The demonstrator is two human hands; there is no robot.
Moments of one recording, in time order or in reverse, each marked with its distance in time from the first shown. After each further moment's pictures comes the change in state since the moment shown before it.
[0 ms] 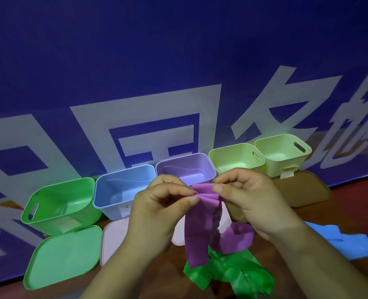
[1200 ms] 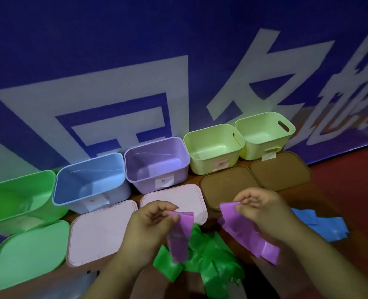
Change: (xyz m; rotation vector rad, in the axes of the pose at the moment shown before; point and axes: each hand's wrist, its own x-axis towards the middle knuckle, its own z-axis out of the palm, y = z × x) left_hand -0.001 -0.094 0.076 0.027 -0.015 -0.504; right_hand 0.024 0.117 -0.179 -0.412 0.044 0.230
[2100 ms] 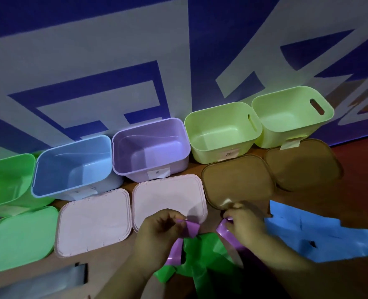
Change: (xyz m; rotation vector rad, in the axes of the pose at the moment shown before) left_hand 0.063 -0.065 0.043 0.144 -0.017 -0.238; right_hand 0.096 0.144 0.042 -0.899 -0.281 0.056
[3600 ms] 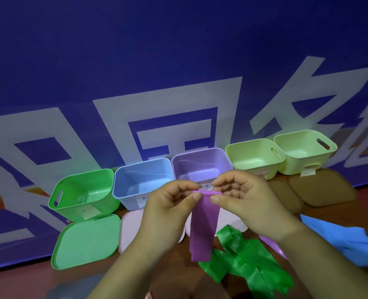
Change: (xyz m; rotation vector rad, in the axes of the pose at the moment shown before) left_hand -0.132 0.072 -0.153 -0.196 0.097 0.534; right_hand -0.169 -0.278 -0.127 1.073 0.279 -0.498
